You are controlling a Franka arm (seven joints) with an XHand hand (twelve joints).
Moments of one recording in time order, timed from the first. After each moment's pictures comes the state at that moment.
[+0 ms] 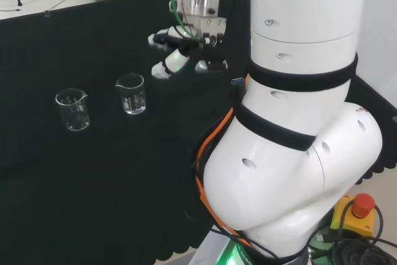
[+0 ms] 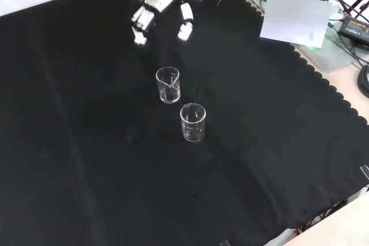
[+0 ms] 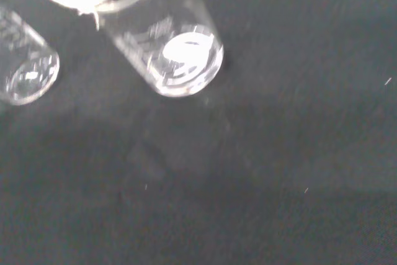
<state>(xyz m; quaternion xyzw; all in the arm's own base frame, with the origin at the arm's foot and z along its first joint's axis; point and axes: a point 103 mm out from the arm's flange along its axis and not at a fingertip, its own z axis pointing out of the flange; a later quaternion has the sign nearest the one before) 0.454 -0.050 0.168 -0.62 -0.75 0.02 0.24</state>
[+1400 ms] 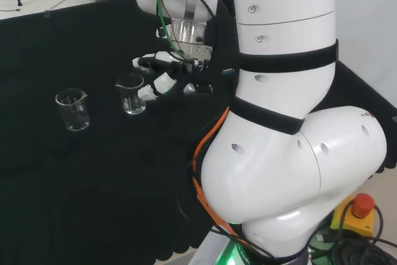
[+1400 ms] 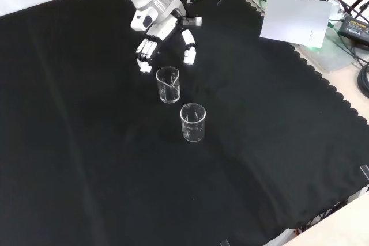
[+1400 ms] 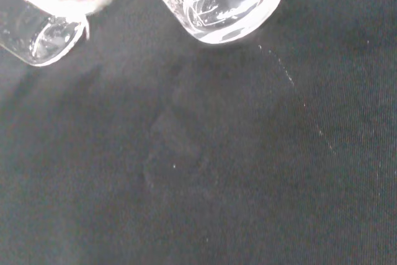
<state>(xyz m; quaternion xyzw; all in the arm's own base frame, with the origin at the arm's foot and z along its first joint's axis) 0.474 -0.020 0.099 -0.57 -0.77 -0.02 0.29</state>
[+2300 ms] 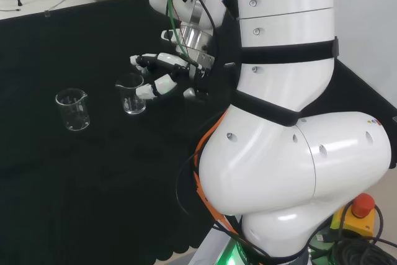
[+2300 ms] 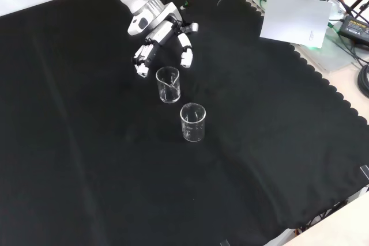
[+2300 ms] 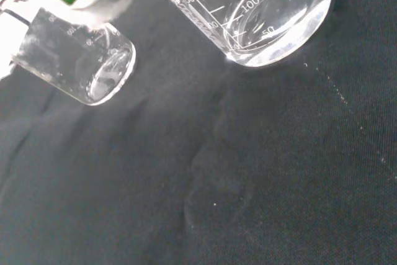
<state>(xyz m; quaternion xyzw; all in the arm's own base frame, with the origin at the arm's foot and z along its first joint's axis) 0.485 -0.015 0.078 -0.53 -0.77 -0.11 0.33</state>
